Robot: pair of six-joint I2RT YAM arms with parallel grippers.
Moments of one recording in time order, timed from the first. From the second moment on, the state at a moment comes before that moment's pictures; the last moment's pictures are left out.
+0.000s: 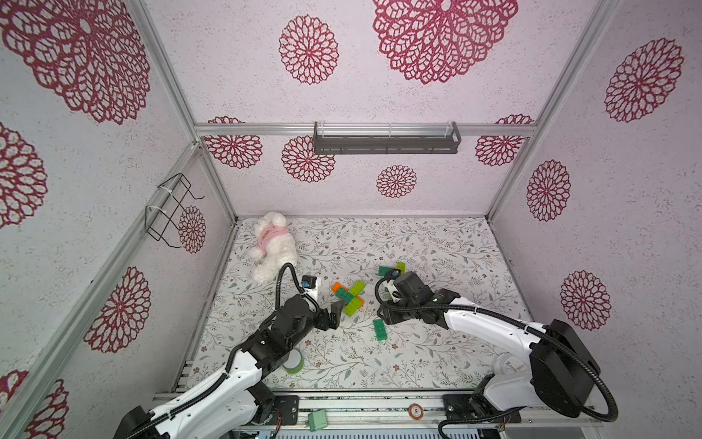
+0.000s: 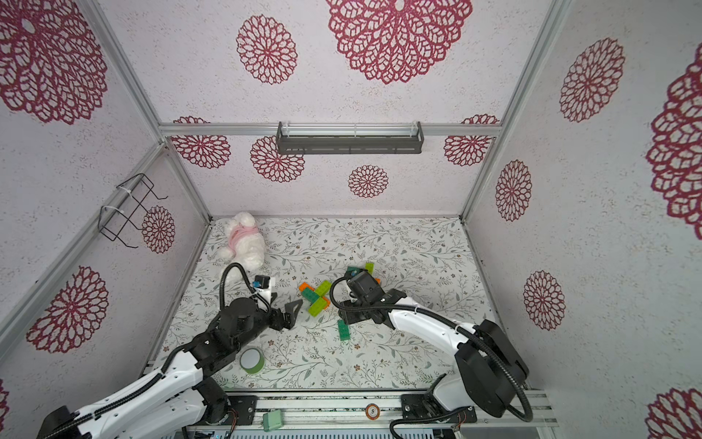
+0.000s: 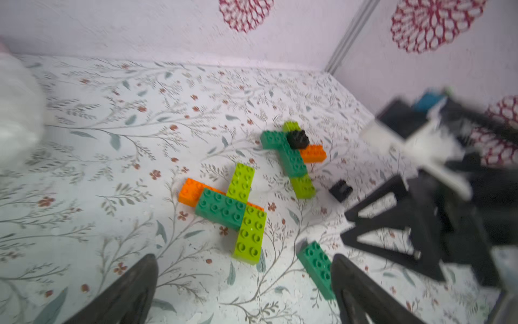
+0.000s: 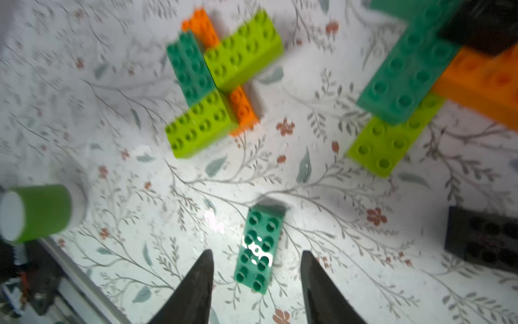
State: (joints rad) left arm -0.64 0.83 0.51 -0.09 -0.17 -0.43; right arm 0.80 1.41 0.84 -0.43 -0.09 0.44
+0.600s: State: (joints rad) left arm -0.43 1.13 0.76 -0.34 0.00 -0.59; right arm 0.96 1.50 0.78 -0.38 0.06 0.58
